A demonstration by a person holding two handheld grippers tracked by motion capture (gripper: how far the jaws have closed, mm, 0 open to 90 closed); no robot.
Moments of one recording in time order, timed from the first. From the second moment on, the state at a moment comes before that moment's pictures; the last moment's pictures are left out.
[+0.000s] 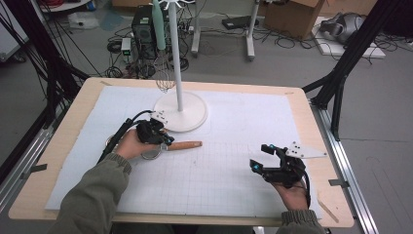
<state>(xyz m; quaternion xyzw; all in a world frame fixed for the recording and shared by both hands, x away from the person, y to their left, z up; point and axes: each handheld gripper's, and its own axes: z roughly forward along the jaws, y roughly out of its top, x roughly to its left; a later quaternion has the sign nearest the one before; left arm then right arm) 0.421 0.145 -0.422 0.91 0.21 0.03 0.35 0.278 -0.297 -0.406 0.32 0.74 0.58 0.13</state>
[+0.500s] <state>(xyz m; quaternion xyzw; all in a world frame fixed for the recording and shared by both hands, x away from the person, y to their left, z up) 0.417 0.141 -0.421 0.92 0.19 0.01 0.34 0.277 -0.297 -0.405 0.32 0.73 0.58 0.13</state>
